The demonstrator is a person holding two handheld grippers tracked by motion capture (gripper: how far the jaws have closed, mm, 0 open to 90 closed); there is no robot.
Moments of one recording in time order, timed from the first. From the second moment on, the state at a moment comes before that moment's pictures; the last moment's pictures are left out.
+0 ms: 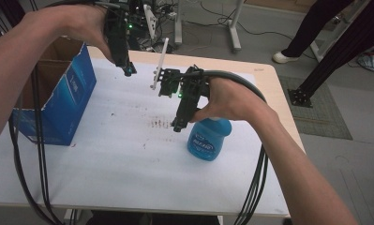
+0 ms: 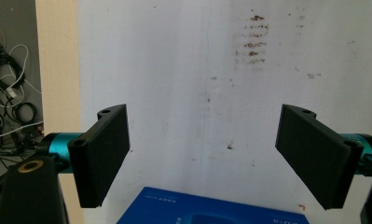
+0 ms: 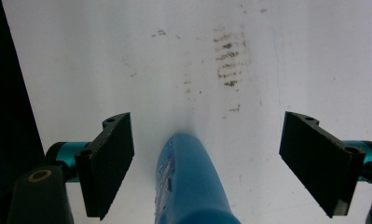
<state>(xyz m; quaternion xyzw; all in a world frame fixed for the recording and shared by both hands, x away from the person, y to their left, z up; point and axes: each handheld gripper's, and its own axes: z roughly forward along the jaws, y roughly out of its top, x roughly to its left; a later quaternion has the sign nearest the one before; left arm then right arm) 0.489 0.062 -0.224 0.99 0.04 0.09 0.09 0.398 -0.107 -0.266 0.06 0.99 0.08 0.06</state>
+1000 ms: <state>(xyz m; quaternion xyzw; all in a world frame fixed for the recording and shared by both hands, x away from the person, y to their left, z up) 0.486 0.079 -0.226 0.99 0.06 0.09 0.11 0.376 -0.200 -0.272 0.21 0.96 0.20 0.06</state>
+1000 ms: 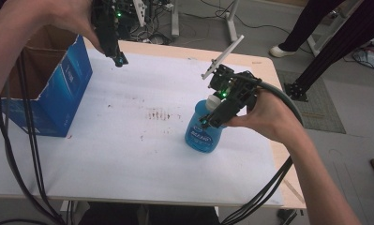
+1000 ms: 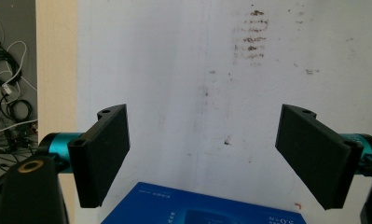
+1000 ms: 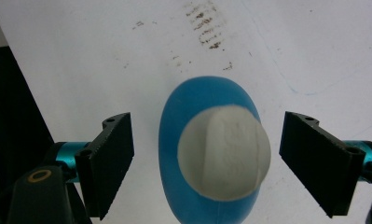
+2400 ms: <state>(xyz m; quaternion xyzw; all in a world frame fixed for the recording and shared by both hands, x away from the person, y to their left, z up) 0.487 0.077 -0.230 0.99 0.05 0.09 0.11 0.354 -0.244 -0.350 0.24 0.91 0.33 0.07</state>
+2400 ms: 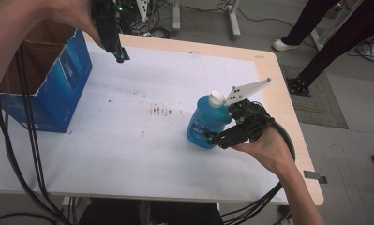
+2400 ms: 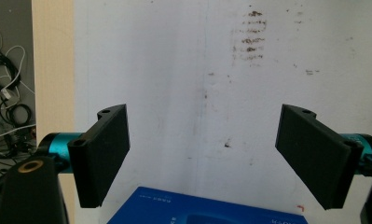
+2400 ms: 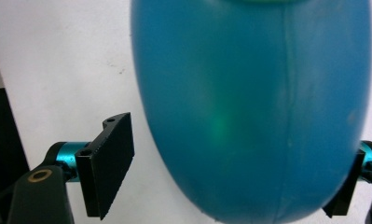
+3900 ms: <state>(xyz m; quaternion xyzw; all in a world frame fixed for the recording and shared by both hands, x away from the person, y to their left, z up) 0.487 0.076 -0.231 0.99 0.05 0.08 0.11 0.354 -0.245 -0.363 0.24 0.89 0.37 0.08</state>
